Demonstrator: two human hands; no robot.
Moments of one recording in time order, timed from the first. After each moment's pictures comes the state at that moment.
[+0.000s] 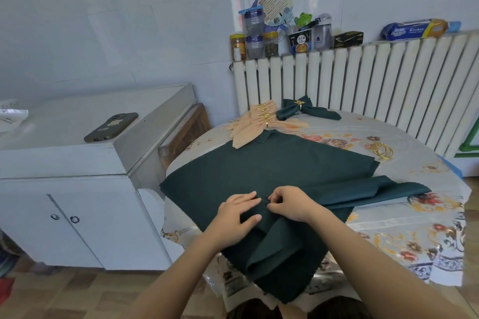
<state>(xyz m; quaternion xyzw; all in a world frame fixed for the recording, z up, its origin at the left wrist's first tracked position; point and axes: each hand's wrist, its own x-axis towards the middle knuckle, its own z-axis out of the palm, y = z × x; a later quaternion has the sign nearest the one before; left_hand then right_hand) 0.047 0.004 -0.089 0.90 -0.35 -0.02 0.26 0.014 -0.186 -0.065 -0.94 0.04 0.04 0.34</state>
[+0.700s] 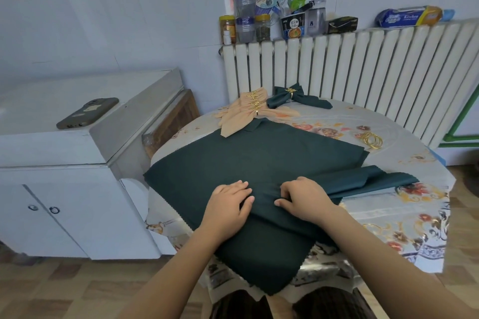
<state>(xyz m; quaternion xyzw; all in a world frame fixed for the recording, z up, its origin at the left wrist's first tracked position) 0.047 -0.020 -0.099 0.92 -0.34 0.10 0.14 -0.008 -0.220 -0.074 -0.99 0.00 -0.04 0.11</state>
